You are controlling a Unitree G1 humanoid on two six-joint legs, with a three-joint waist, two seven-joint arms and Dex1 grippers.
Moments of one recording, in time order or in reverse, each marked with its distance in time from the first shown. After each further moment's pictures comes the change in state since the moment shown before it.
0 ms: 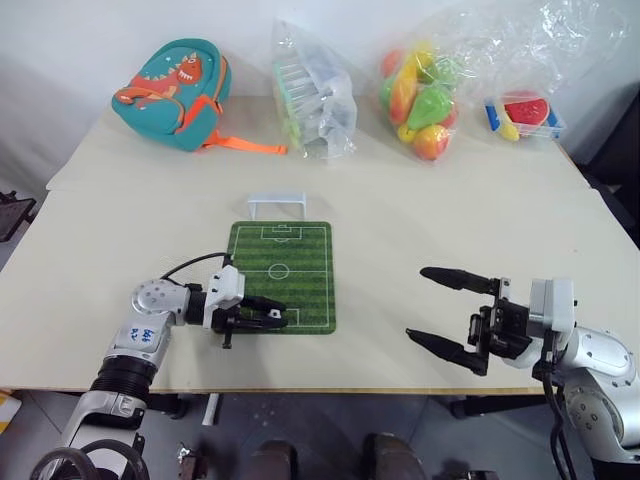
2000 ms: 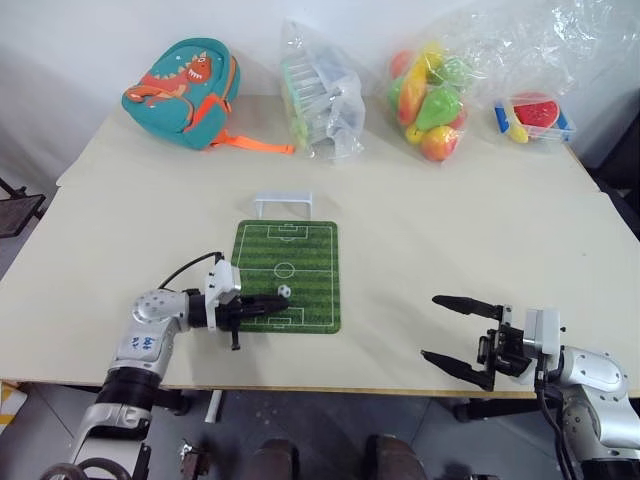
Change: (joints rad) left arm -0.009 -0.106 0.094 0.029 -0.038 0.036 0.193; right arm 0.015 0.081 -0.001 0.341 -0.120 -0.276 0.148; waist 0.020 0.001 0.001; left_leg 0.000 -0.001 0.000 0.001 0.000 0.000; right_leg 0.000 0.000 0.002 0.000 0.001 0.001
